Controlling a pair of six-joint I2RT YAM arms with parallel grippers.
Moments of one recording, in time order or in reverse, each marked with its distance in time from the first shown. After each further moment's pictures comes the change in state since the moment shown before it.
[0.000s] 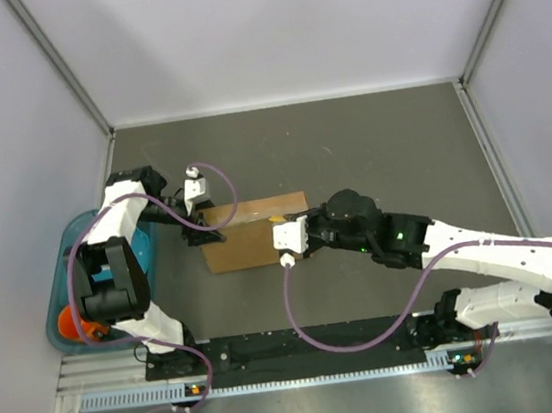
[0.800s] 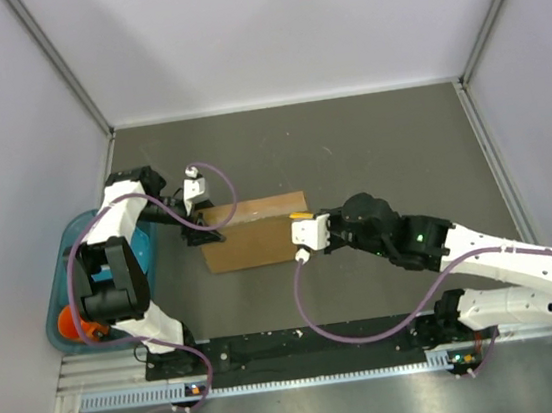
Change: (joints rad) left arm 0.003 0.000 0.000 -0.001 -0.001 0.000; right arm -0.032 -0.111 -0.060 -0.180 0.185 -0.017
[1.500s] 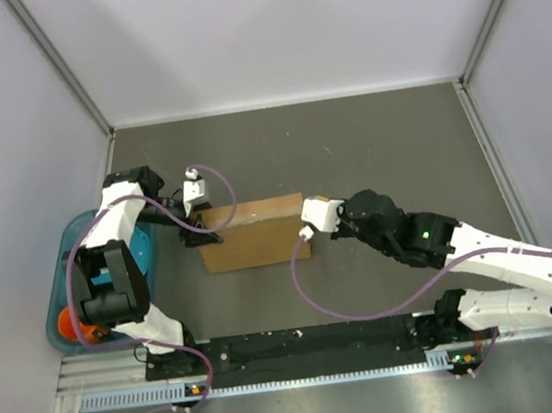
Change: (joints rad) left arm 0.006 -0.016 0.000 -0.007 -0.023 0.002; right arm -0.035 -0.043 0.005 -0.101 0.190 0.100
